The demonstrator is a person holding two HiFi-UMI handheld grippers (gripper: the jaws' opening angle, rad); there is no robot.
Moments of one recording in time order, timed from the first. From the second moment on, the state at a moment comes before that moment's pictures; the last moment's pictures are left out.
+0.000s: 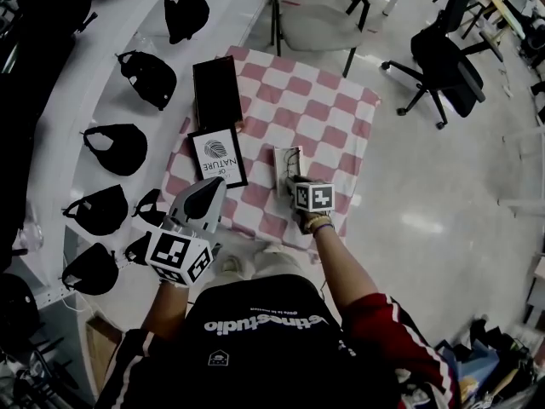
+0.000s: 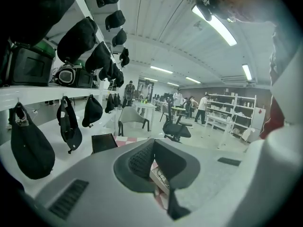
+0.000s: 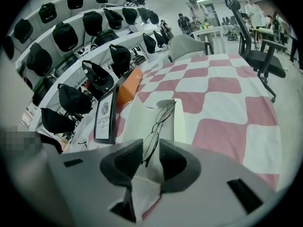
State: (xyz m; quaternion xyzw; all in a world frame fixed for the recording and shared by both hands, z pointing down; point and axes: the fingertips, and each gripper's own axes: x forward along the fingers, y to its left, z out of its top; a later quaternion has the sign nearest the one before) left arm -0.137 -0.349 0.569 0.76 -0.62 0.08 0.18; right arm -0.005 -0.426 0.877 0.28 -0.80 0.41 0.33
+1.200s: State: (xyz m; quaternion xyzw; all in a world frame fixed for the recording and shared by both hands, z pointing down) left arm -0.147 -0.334 0.553 0.76 -0.62 0.08 0.18; right arm -0.007 -0.420 0.847 0.28 -0.81 0.41 0.32
